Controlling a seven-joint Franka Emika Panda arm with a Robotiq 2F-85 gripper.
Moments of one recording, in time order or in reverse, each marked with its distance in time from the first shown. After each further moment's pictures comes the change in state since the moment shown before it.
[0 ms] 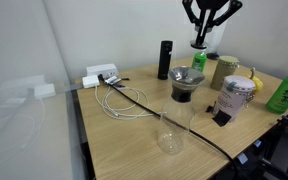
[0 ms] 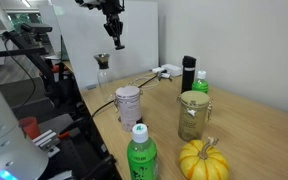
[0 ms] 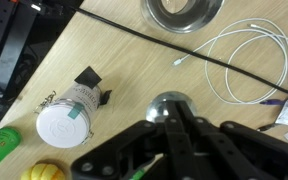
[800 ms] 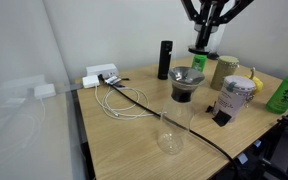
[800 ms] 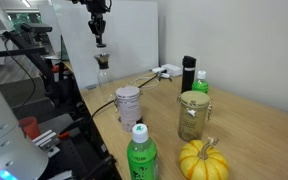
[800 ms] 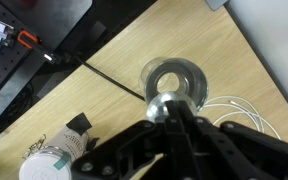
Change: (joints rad) arm 0.073 -0.029 0.035 0.005 0.226 -0.076 -0.187
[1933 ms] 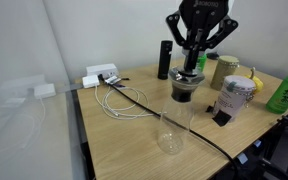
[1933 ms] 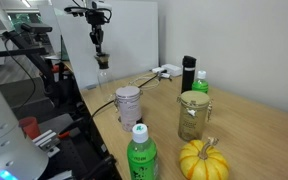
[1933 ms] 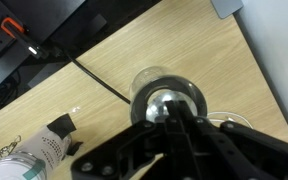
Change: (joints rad) arm 0.012 0.100 0.055 -0.008 -0.032 0.104 -0.042
